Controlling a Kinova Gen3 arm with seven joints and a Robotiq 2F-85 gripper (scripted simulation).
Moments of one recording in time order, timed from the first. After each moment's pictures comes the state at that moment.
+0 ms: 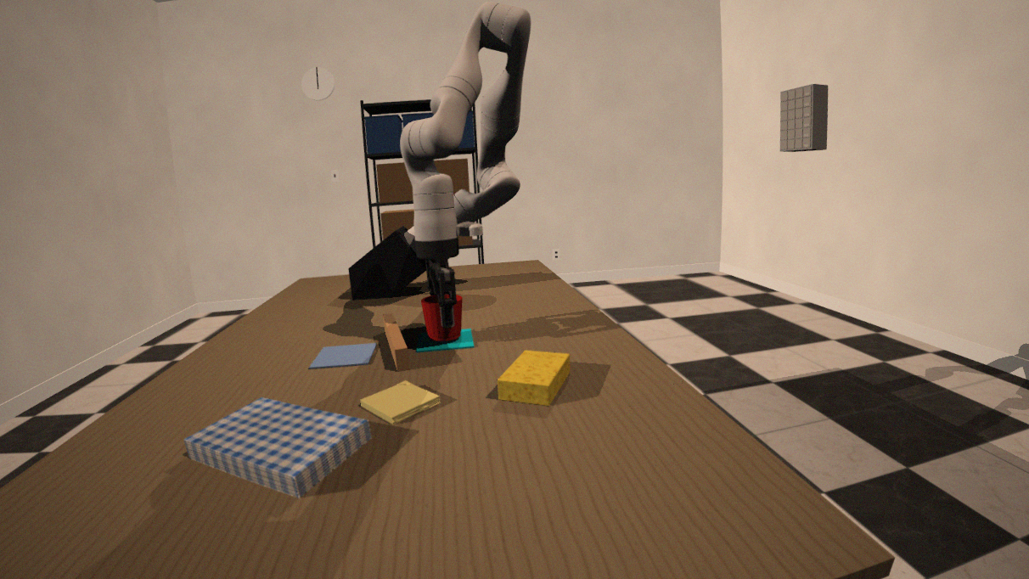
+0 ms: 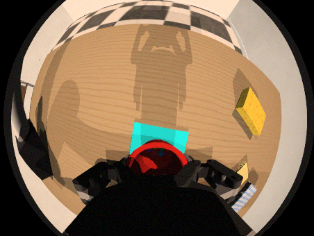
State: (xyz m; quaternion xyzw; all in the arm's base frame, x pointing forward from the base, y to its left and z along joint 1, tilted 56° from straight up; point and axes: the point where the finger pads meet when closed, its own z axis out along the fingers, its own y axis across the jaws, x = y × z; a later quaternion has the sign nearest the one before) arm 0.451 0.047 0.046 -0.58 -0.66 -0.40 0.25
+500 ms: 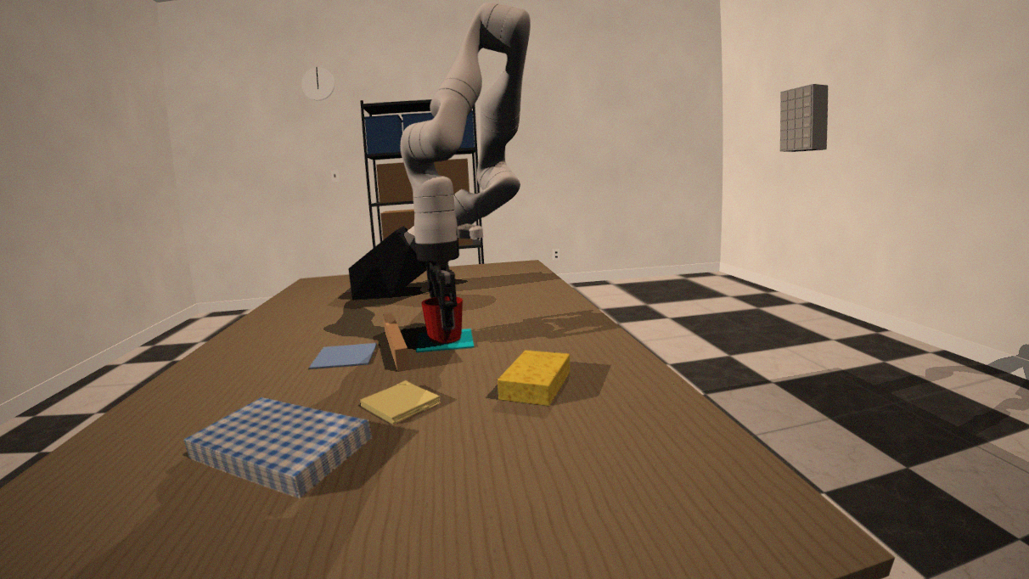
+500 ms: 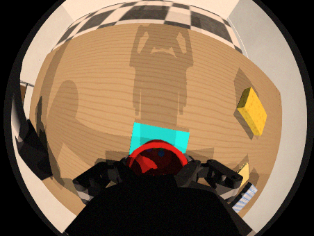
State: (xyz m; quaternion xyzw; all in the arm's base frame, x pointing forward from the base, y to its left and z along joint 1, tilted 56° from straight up) arm 0.451 0.051 0.044 -0.58 -0.66 -0.40 0.25
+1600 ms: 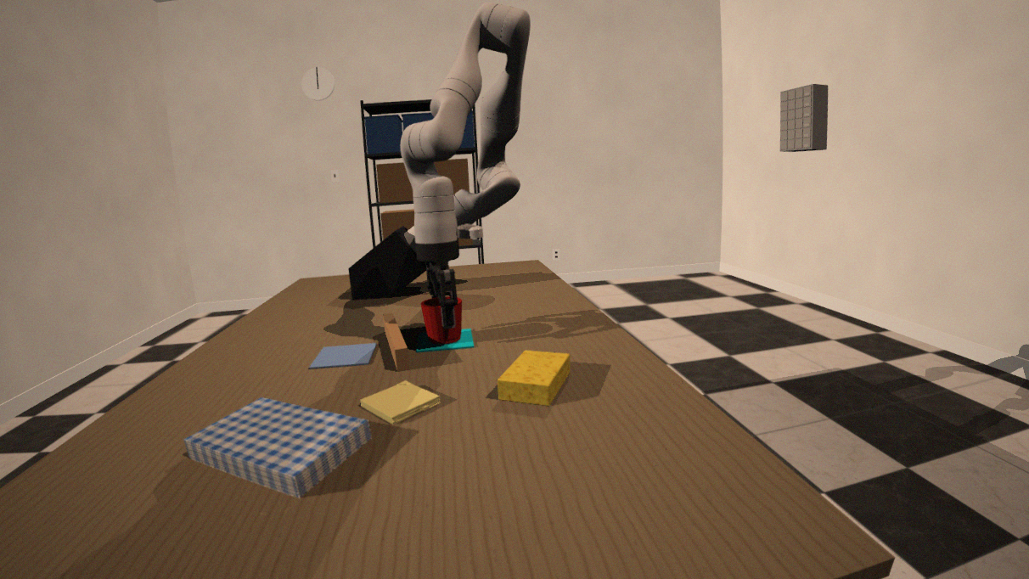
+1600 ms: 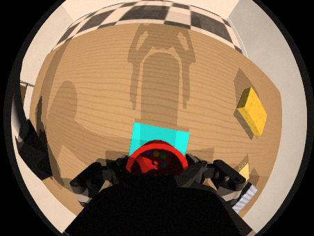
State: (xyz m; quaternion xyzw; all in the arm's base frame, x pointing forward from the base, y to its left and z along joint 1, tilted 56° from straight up) arm 0.451 0.051 0.044 -0.58 -0.66 -0.40 0.25
